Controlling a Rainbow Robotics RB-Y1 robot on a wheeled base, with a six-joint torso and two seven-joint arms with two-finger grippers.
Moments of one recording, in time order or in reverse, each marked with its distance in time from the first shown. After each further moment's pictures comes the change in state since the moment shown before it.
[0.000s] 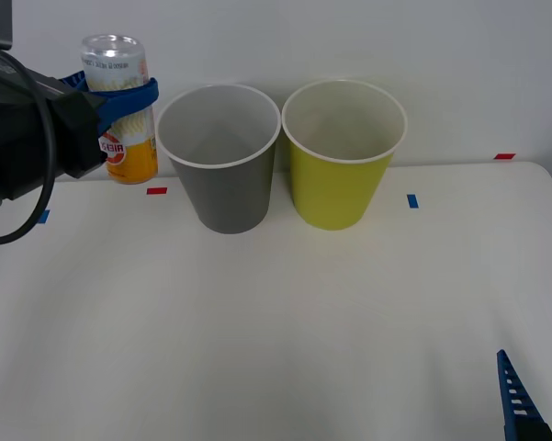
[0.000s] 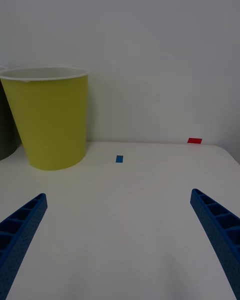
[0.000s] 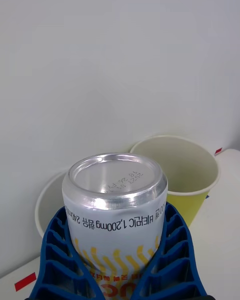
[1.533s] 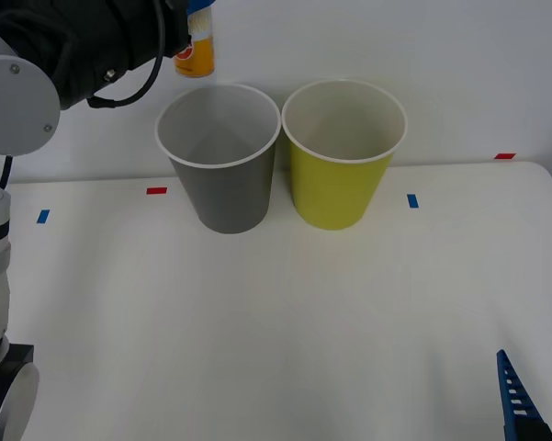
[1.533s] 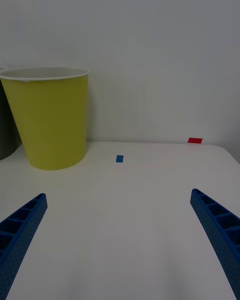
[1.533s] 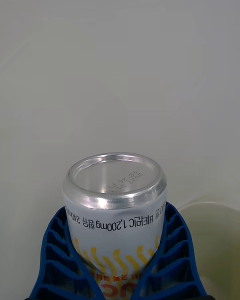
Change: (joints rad) right arm 0.000 0.000 0.000 0.000 0.000 0.000 0.000; left arm -0.346 -0.002 -0.290 0.638 -0.227 -0.453 -0.072
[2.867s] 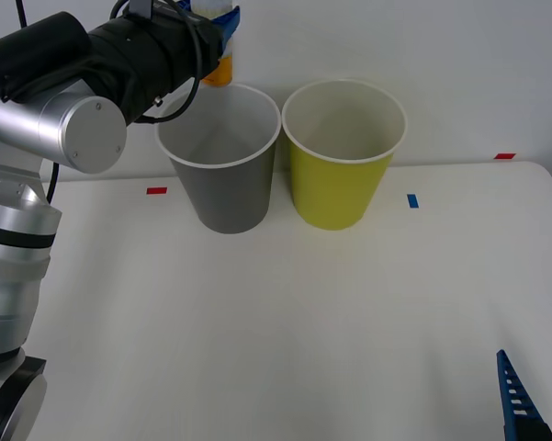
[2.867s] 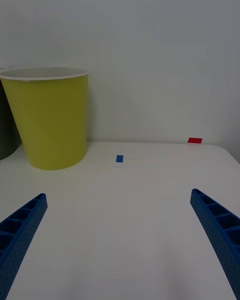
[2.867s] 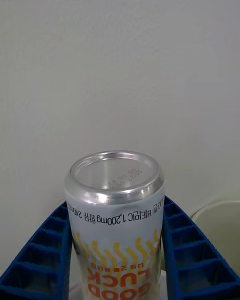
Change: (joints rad) right arm 0.000 0.000 0.000 0.000 0.000 0.000 0.000; left arm 0.002 -0.005 -0.120 0.196 -0.058 -0.267 -0.076
